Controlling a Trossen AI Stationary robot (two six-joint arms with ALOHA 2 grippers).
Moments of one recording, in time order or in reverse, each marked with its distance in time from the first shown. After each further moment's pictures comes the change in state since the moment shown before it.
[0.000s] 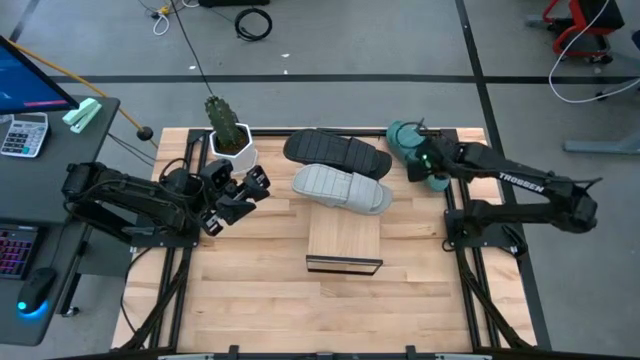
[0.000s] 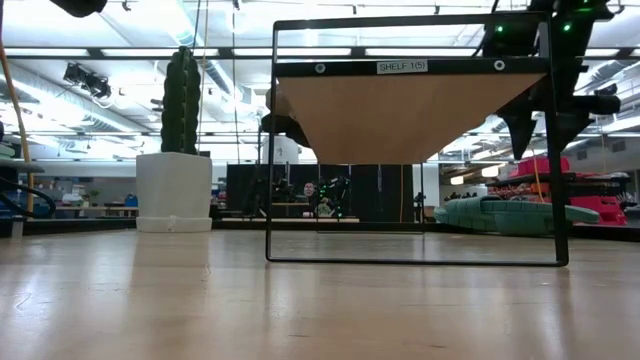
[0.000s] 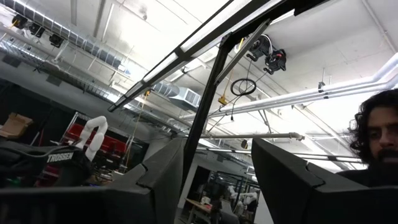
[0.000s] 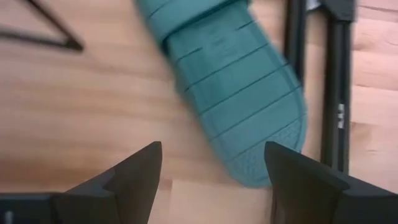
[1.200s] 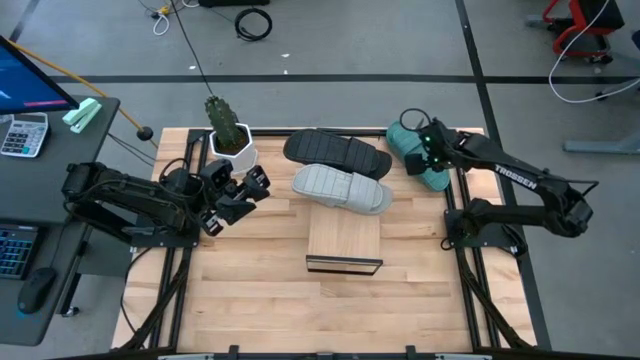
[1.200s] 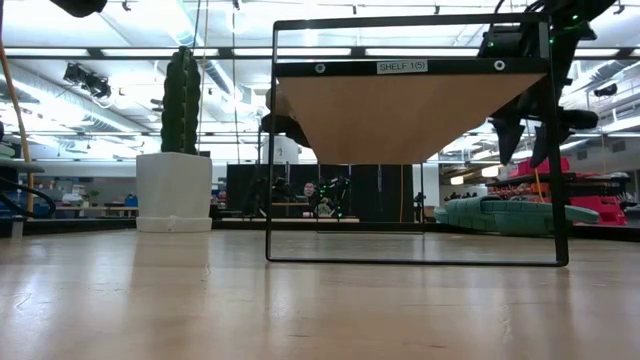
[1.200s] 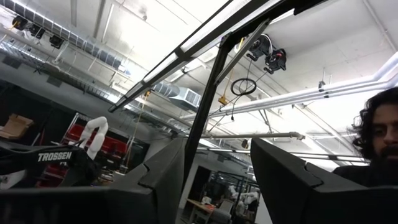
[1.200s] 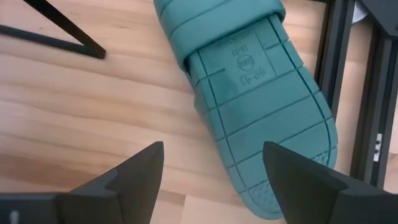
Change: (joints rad) left arm 0.000 0.000 0.000 0.000 0.000 0.008; right arm -0.211 0.049 0.001 0.141 -0.204 -0.269
